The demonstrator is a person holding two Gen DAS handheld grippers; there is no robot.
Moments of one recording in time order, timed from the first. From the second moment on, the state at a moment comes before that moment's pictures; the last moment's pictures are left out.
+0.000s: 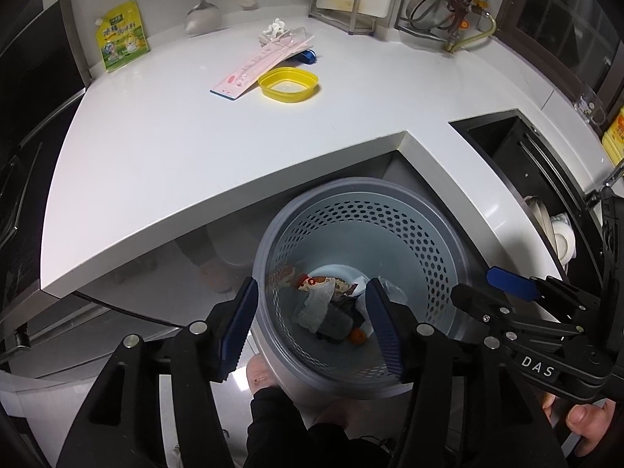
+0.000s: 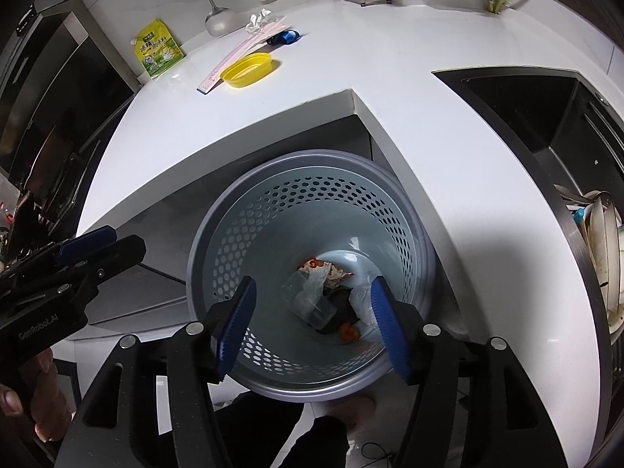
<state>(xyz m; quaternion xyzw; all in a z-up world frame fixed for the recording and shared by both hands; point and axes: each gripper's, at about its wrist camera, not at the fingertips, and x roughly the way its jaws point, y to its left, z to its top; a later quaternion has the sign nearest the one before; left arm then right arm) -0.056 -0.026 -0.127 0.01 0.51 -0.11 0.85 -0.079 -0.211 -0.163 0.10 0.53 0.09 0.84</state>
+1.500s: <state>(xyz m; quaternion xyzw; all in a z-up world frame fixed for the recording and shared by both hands) 0.054 0.053 -0.060 -0.01 0.44 -0.10 0.89 0.011 -0.170 -0.095 0.09 0.46 0.04 0.88</state>
